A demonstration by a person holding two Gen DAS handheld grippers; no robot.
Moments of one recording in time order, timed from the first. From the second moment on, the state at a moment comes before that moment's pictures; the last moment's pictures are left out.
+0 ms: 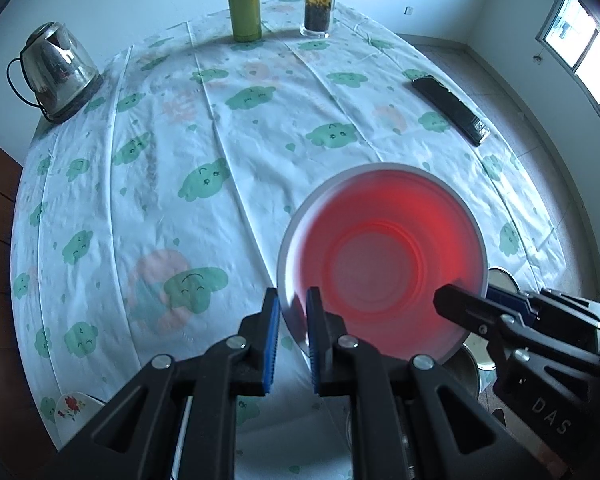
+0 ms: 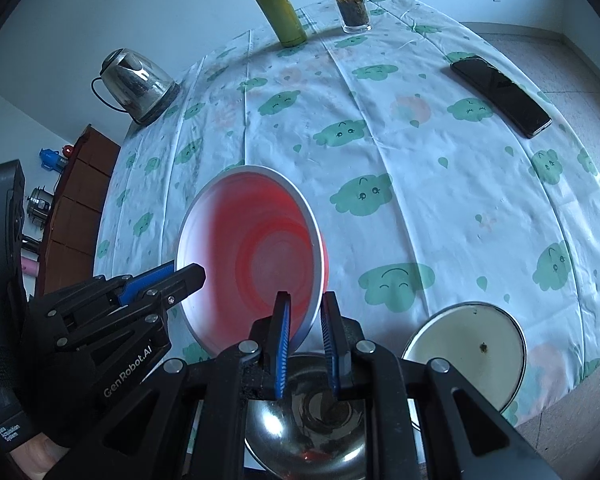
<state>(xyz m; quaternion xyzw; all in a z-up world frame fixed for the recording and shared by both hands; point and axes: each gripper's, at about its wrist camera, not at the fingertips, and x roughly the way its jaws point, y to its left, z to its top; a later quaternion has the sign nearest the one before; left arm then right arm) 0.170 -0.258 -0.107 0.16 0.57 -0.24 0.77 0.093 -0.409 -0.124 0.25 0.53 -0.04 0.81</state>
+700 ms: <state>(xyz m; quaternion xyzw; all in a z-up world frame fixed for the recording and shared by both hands) 0.143 -0.257 -0.094 0.16 0.56 -0.24 0.78 0.060 -0.404 -0.124 0.26 0.53 -0.03 0.81</state>
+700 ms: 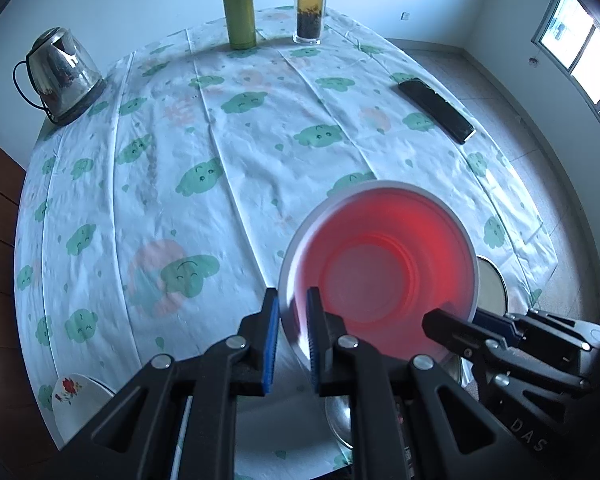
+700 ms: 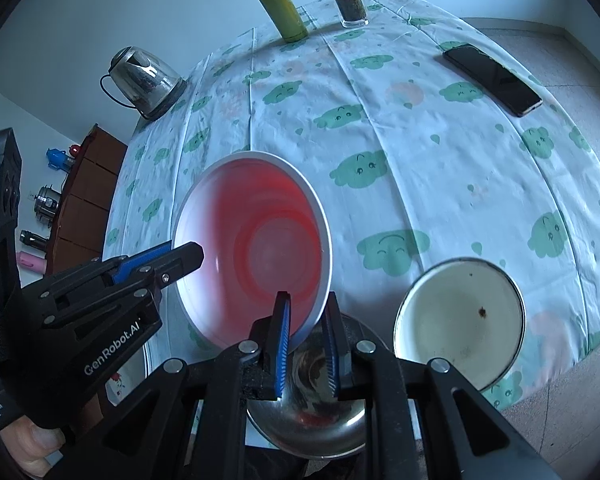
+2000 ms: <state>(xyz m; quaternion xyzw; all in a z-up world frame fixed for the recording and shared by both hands) 0.101 -0.260 -0.110 0.17 0.57 -0.25 0.77 0.003 -0.399 -0.144 0.29 0.53 -0.03 0.80</state>
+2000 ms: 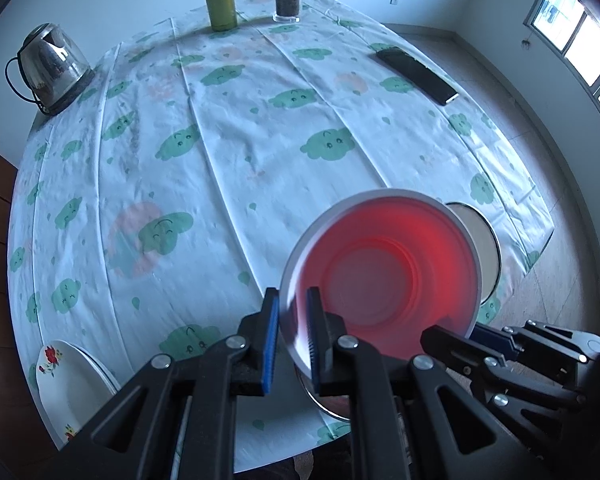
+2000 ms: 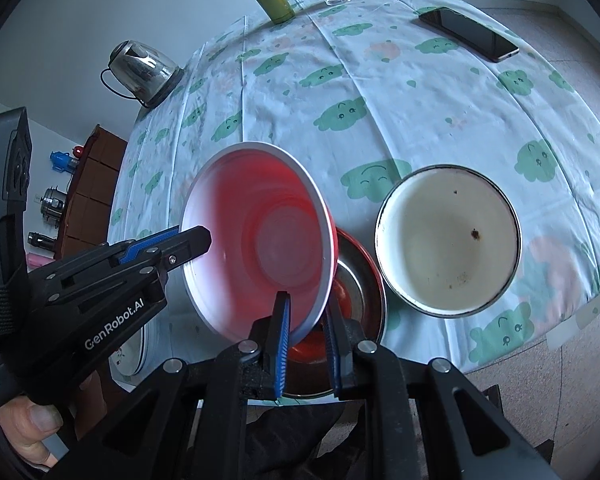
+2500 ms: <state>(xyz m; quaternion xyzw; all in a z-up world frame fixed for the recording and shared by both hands) 0.086 -0.265 -0.116 0.19 0.57 -0.25 0.76 -0.010 -0.394 -0.159 0.29 0.55 -0.02 0.78</state>
